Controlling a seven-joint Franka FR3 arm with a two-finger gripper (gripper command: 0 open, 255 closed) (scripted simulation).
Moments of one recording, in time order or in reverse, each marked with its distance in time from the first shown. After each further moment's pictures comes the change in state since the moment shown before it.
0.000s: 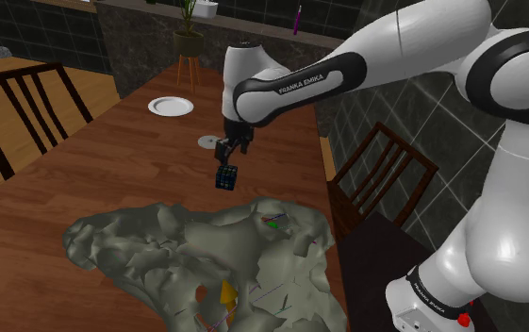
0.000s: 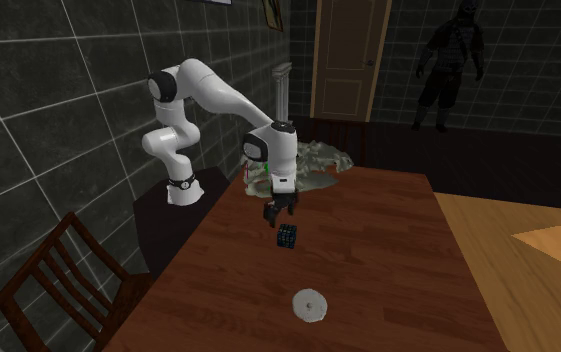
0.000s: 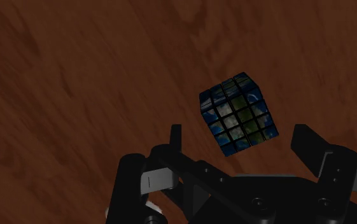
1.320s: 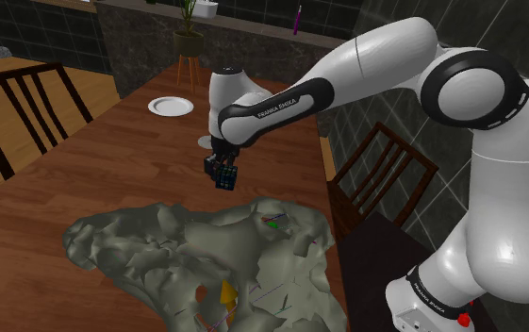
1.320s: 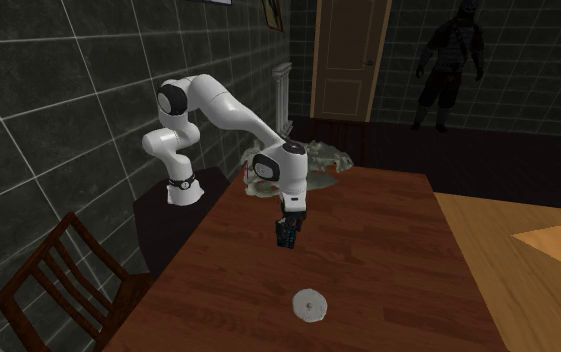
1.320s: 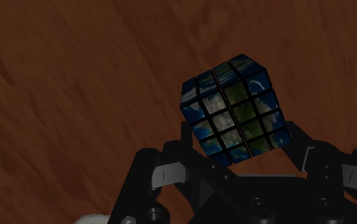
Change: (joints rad) arm 0.031 0.172 -0.004 0.095 -0.033 0.074 0.020
